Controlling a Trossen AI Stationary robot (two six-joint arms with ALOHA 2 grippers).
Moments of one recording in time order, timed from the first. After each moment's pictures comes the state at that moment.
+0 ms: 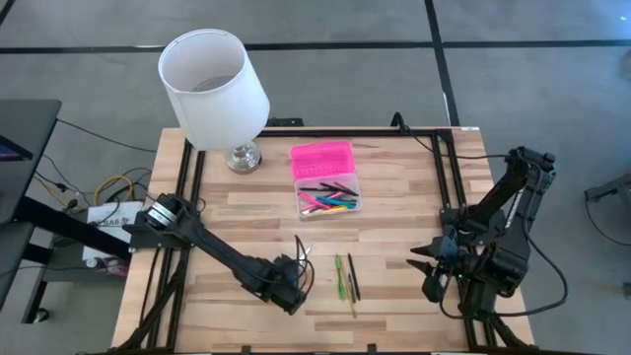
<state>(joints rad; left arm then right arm) -0.53 1.97 1.34 -0.77 -0.11 -1.44 1.10 1.30 1.10 -1.24 0.86 1.54</state>
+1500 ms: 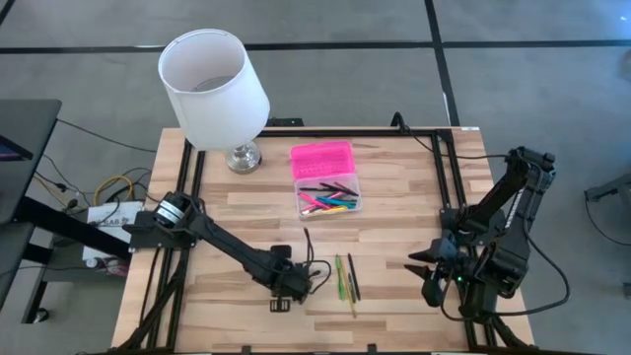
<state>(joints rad) -0.44 2.03 1.34 -0.78 -0.11 -0.48 1.10 1.30 1.10 -1.14 0.86 1.55</state>
